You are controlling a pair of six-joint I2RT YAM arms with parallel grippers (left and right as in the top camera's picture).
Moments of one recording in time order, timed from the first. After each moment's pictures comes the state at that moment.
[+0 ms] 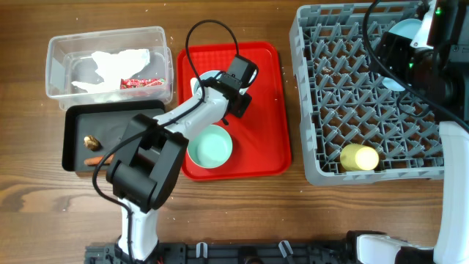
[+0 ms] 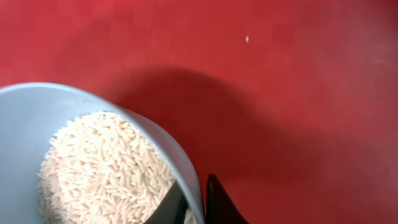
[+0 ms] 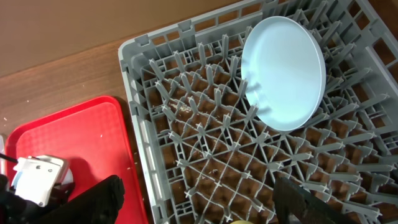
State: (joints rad) left arm -0.55 2.07 1.39 -0.46 -0.17 0.04; right arm -0.03 1.43 1.79 -1.19 0.08 0.23
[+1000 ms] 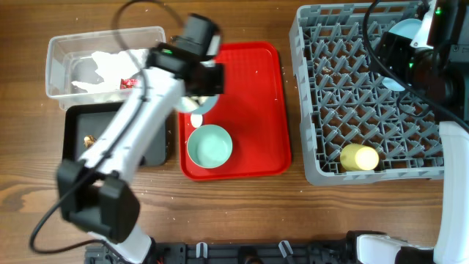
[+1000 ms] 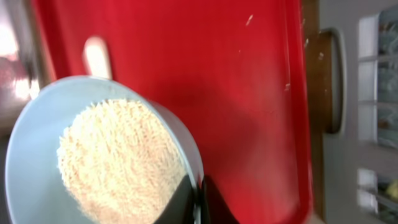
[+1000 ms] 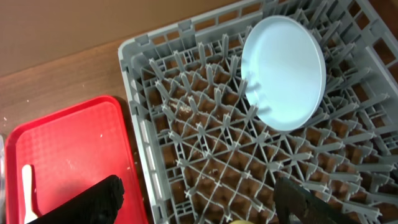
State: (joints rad) left arm -0.36 1.79 1.63 -1.04 0.14 -0.36; right arm -0.03 1.43 1.79 -1.19 0.08 0.23
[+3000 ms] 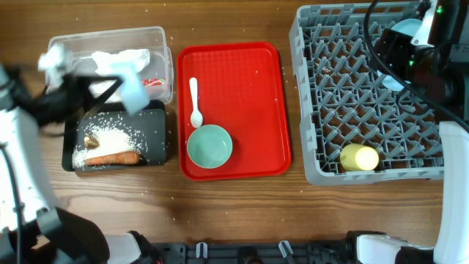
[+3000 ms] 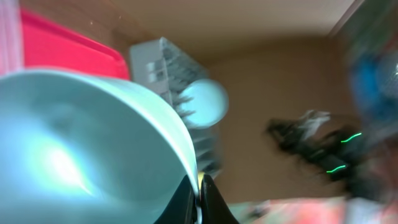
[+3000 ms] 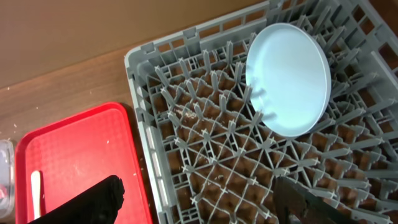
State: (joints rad) left arm 0.51 1.56 1.41 -1.23 1.35 0.13; right arm -0.03 1.43 1.79 -1.17 0.07 0.25
